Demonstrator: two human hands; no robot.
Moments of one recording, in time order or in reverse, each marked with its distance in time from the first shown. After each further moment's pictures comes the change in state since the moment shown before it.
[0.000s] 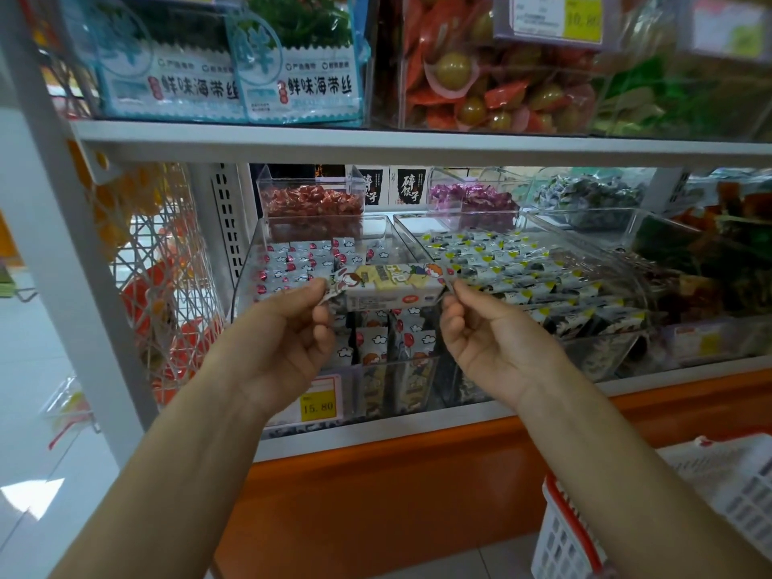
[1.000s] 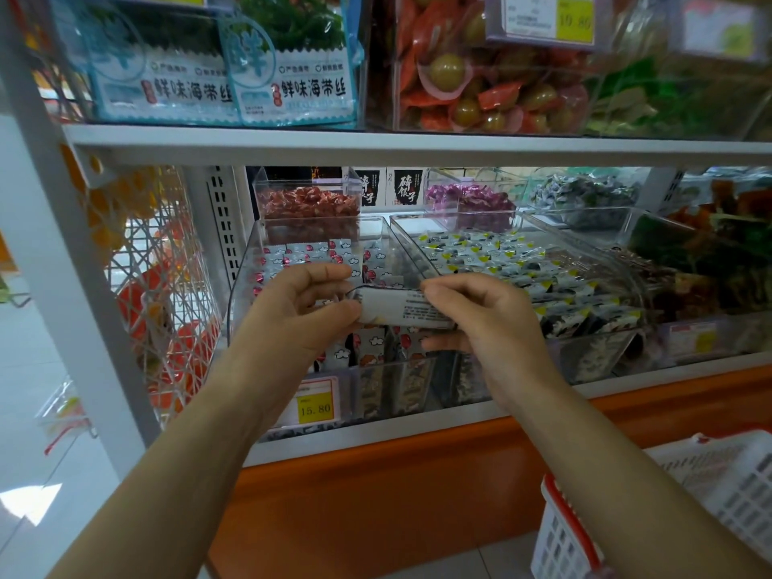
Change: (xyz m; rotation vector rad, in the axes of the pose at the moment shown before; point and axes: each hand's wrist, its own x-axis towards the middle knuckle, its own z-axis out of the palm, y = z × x) left_hand -0.003 -0.007 0.000 0.609 -0.155 0.417; right_hand -0.006 0.007 -0.004 -0.754 -0.110 -0.506
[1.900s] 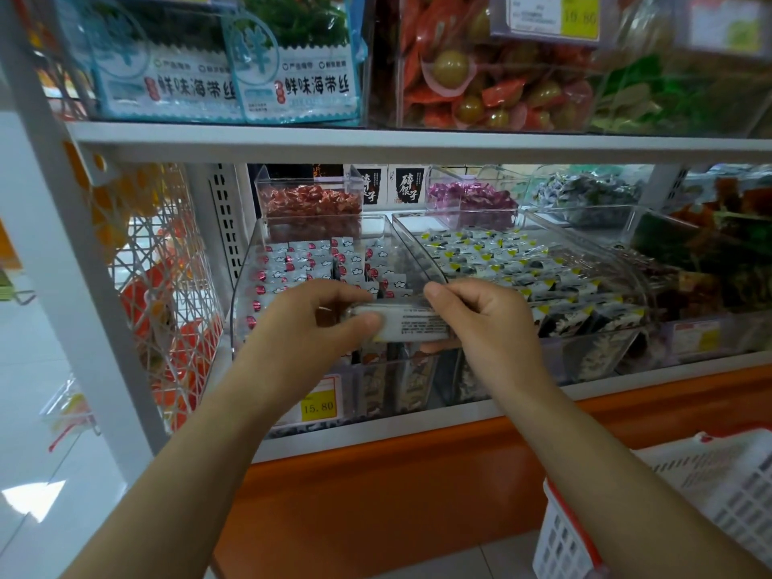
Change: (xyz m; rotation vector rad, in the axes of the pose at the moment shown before) left_hand -0.005 0.003 0.003 0.457 -0.028 0.086; right_hand 0.000 0.007 0.004 -0.219 0.020 -0.138
